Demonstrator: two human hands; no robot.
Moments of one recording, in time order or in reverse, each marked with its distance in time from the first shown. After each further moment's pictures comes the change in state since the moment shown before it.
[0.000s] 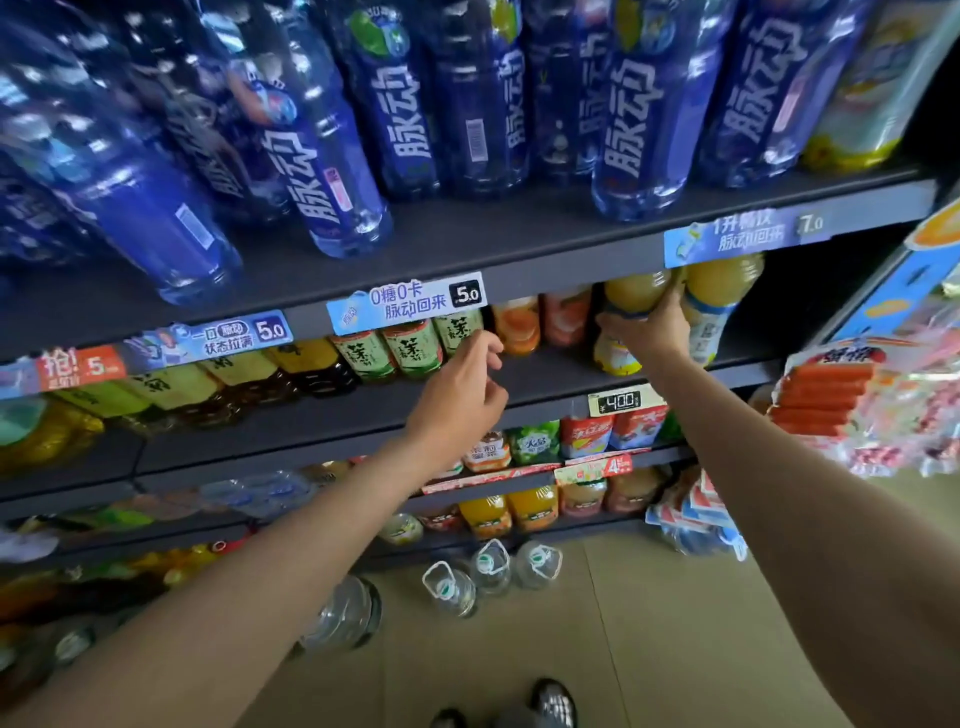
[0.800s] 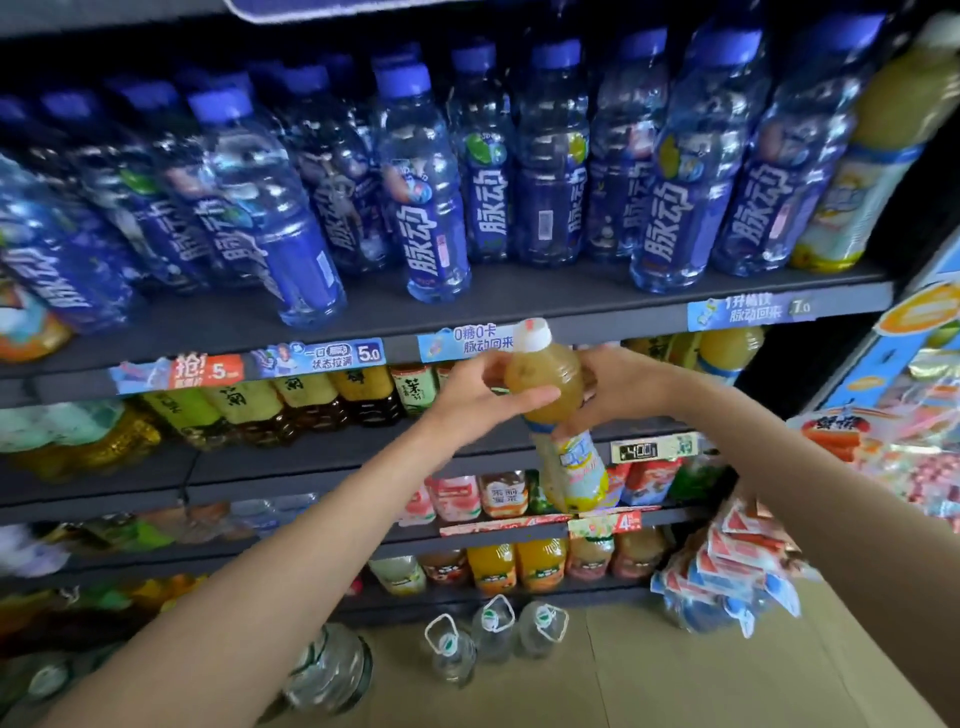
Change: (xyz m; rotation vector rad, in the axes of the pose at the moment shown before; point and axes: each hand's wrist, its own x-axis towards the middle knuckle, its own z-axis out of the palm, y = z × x) left_hand -0.026 0.015 -0.073 -0.639 -0.019 -0.139; right_hand -0.119 -0.114 -0.026 -0.612 -0.786 -0.528
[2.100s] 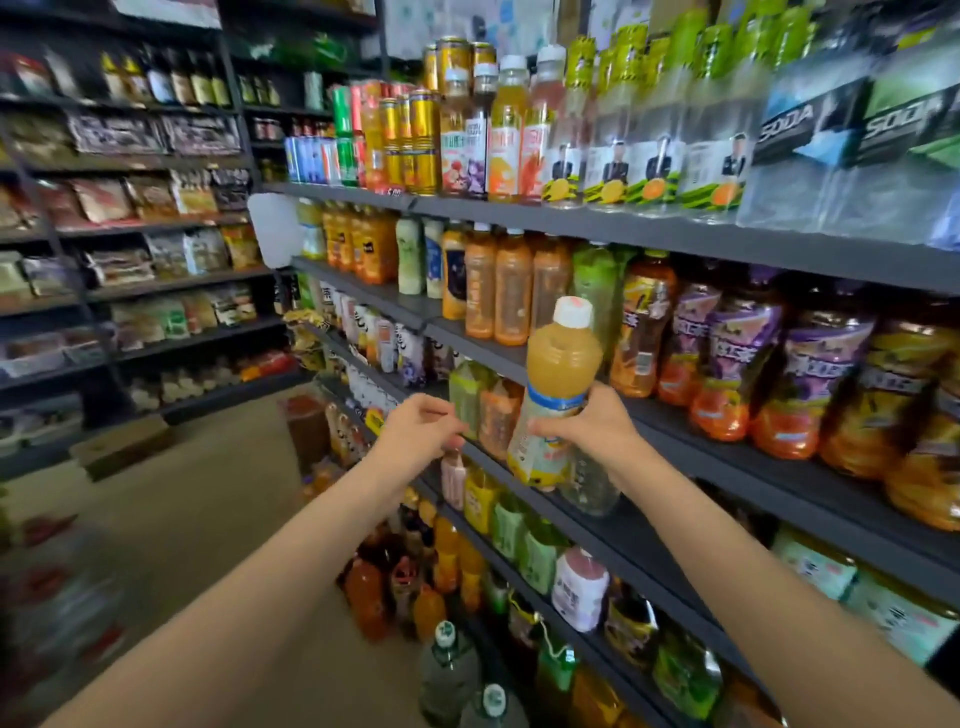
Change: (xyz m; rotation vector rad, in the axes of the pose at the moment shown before) left_hand -0.463 -0.183 -0.724 -0.115 1.113 -0.352; right_hand 0.254 -0.777 0.404 0.504 -0.138 -0.608
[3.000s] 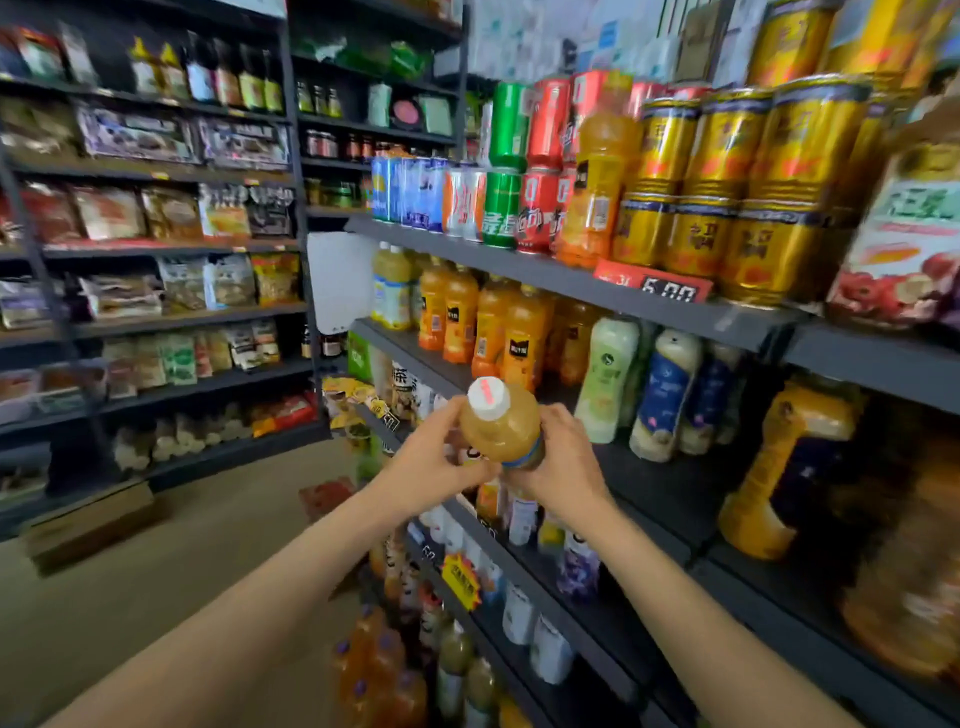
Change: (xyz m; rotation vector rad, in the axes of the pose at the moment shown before) left_hand 0.520 -0.051 -0.343 0.145 -0.119 0.462; right_hand 0.519 -0.090 0.381 -0.481 0.056 -0.347
